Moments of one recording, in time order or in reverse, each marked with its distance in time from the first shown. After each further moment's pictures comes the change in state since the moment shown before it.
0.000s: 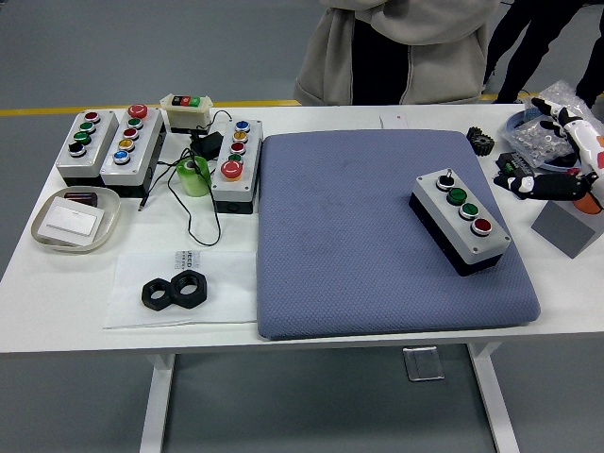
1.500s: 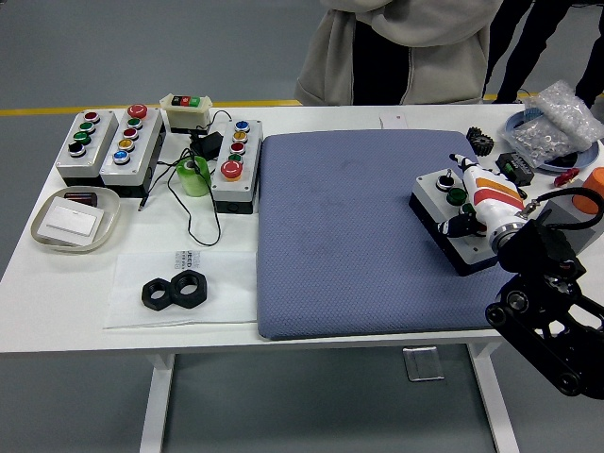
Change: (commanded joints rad) left arm 0.001 0.006 0.000 -0.002 -0.006 -0.001 -0.004; right arm 0.167 0.302 -0.194 -0.346 -0.410 0.037 -0.234
